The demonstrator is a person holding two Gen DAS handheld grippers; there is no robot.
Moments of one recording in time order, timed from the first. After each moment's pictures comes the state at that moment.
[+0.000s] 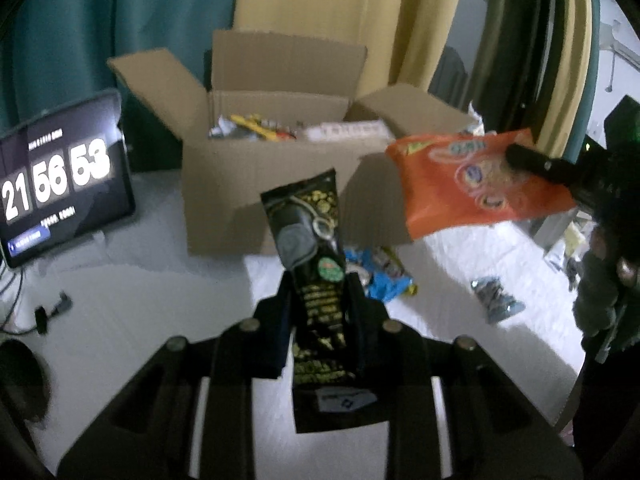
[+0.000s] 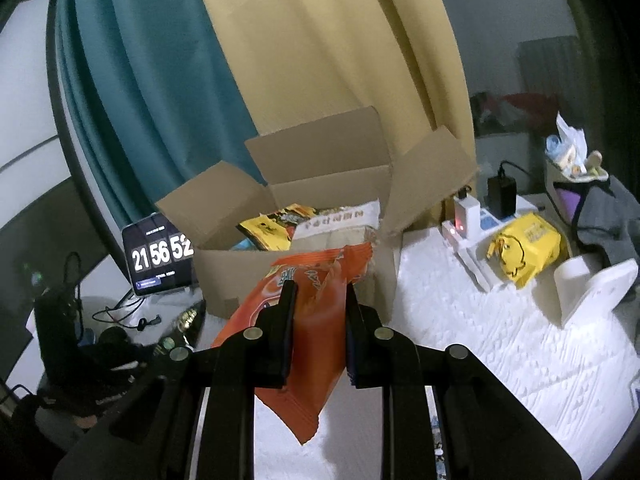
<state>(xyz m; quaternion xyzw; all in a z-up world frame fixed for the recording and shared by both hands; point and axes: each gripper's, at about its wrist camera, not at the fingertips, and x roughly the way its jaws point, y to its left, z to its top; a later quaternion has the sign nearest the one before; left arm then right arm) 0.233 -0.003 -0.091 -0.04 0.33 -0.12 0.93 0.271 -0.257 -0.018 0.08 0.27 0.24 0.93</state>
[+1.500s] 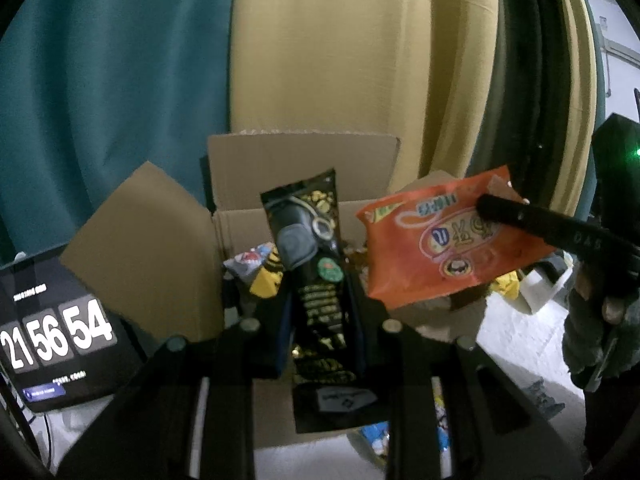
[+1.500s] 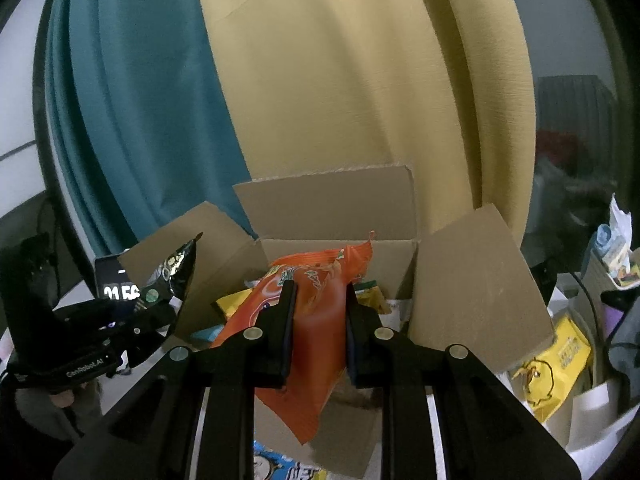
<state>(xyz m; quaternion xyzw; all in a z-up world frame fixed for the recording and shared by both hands) 0.362 0.008 -0.025 -0.01 0.24 -0.11 0.97 0.395 -0.204 0.010 0.03 0.24 0.25 0.94</state>
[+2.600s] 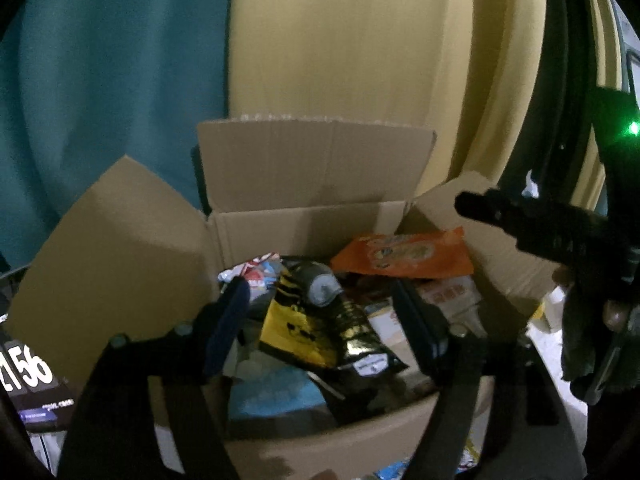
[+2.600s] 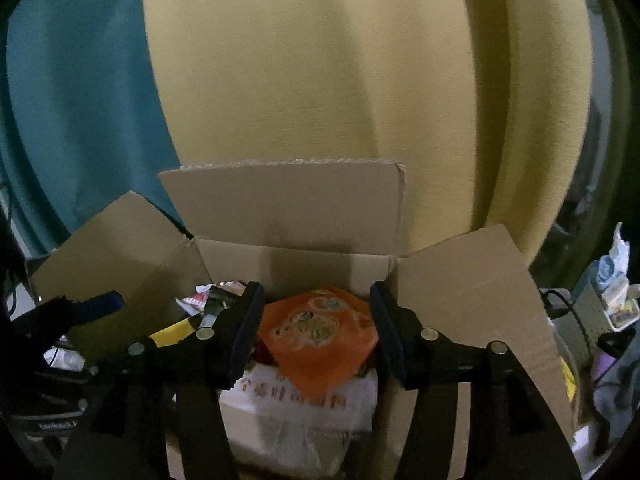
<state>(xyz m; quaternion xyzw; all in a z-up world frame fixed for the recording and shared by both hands) 0.420 0.012 -0.026 -0.02 0.27 -0.09 0.96 0.465 -0.174 0.011 -0.02 0.29 0.17 0.94</state>
